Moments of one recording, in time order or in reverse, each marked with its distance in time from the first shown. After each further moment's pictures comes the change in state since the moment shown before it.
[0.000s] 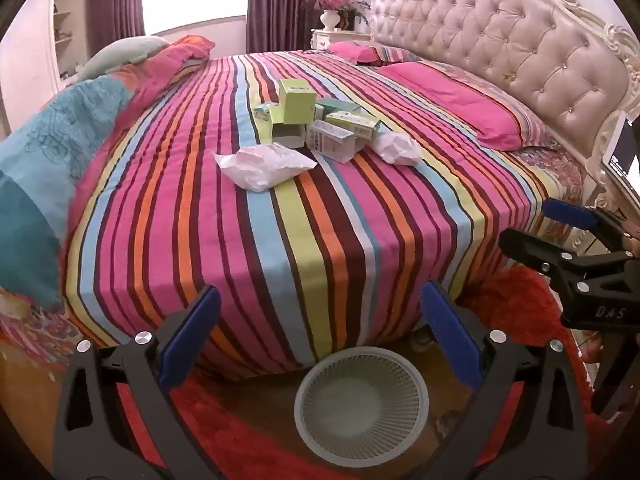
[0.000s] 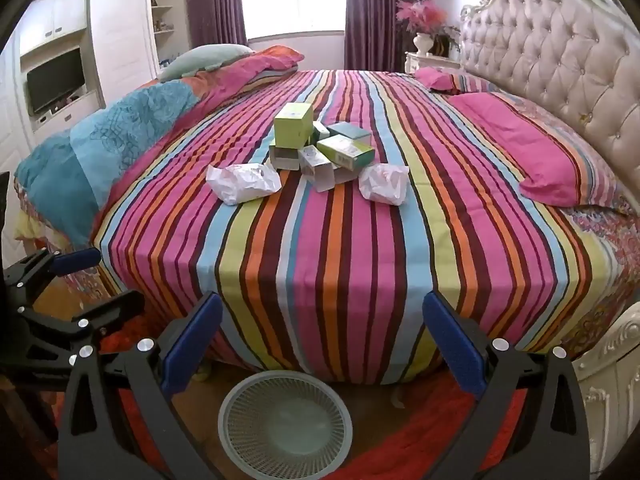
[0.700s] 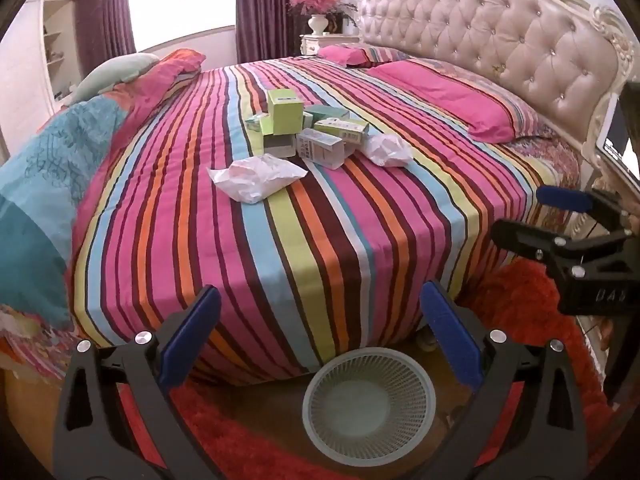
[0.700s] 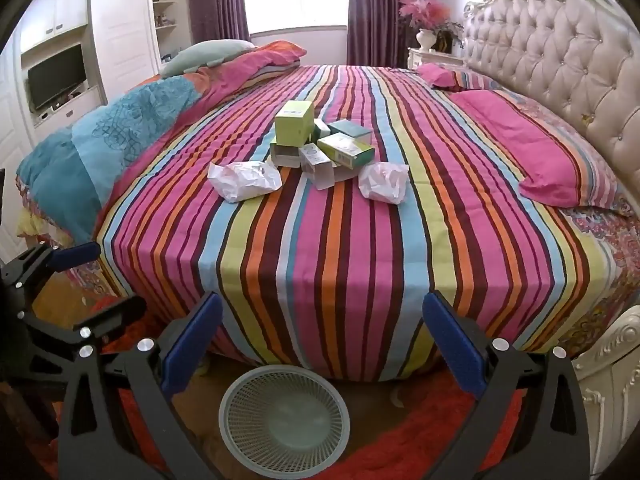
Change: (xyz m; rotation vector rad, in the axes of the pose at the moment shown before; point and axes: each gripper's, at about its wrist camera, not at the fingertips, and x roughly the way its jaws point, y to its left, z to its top) left arm -0.010 -0.017 0.006 0.073 0.006 0.018; right arm -0.006 -0.004 0.006 -0.016 0.016 -0.017
